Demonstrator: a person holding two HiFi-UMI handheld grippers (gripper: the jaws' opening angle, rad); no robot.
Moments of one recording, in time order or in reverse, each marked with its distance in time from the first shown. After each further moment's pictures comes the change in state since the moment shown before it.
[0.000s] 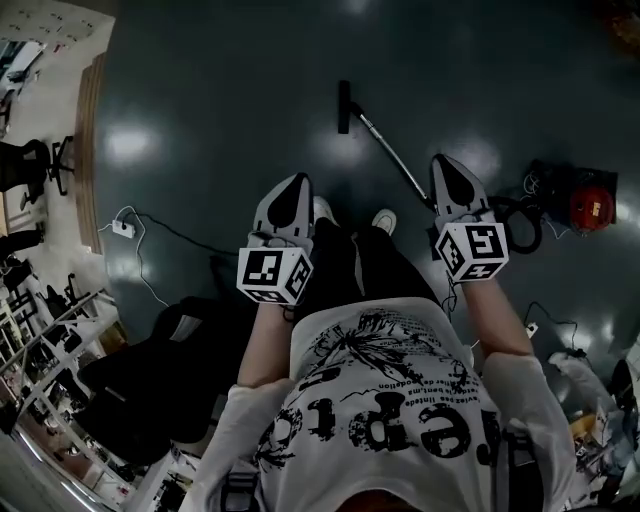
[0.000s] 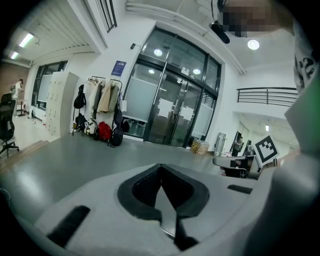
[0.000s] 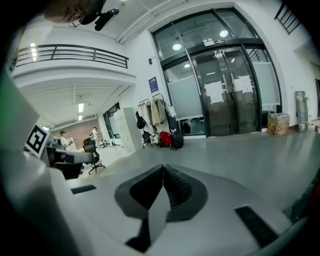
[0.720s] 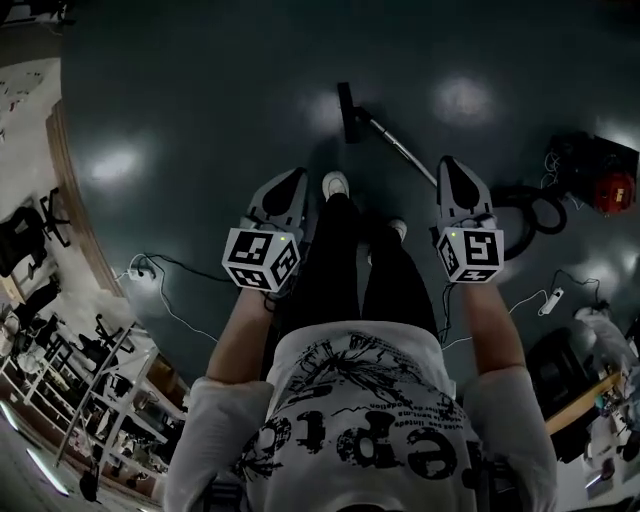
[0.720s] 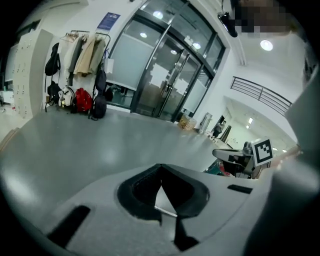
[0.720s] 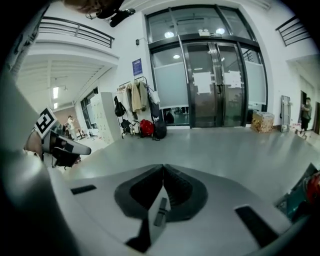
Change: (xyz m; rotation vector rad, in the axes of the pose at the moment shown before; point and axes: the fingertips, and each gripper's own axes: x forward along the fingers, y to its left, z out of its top) left arm 0.237 0.174 -0.047 -0.022 0.365 -0.249; right arm 0.228 -0.065 -0.057 0.012 0.108 -0.232
